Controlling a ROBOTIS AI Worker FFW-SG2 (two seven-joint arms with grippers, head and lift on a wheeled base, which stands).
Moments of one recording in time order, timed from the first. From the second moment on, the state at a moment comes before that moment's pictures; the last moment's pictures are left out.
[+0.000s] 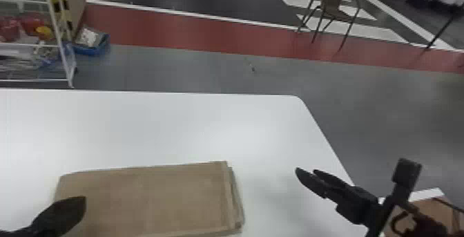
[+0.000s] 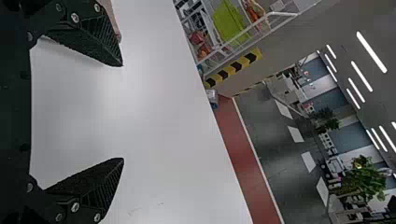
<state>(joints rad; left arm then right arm) 0.58 0.13 0.01 -2.30 0.09 0.68 -0.40 0.36 0.00 -0.70 -2.17 -0.25 0.93 0.84</state>
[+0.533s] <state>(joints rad) 0.53 0.14 -0.16 -2.24 0.07 0.63 -0.43 0.37 0.00 -0.38 -2.17 -0.09 0.87 0.71</state>
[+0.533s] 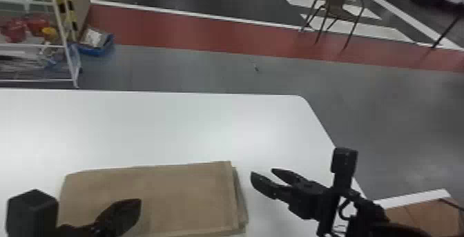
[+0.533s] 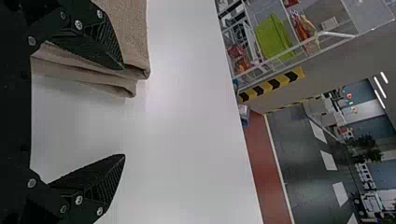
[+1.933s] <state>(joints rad) 0.43 0.17 -0.19 -2.12 -0.04 0.61 -0.37 0.28 0.00 -0.16 -2.22 0.10 1.20 0.65</state>
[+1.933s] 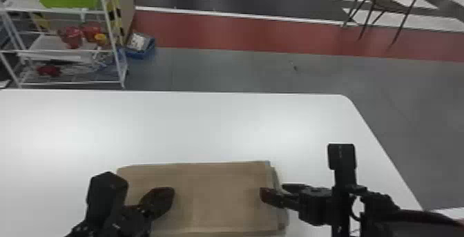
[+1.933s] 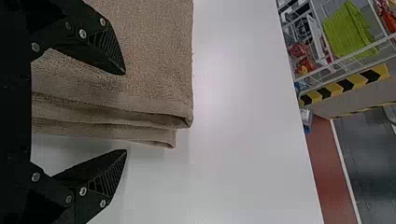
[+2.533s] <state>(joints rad) 0.44 0.17 -0.19 -2.12 -0.04 0.63 -0.37 0.25 0.00 -0.15 -2.20 0.10 1.30 0.67</state>
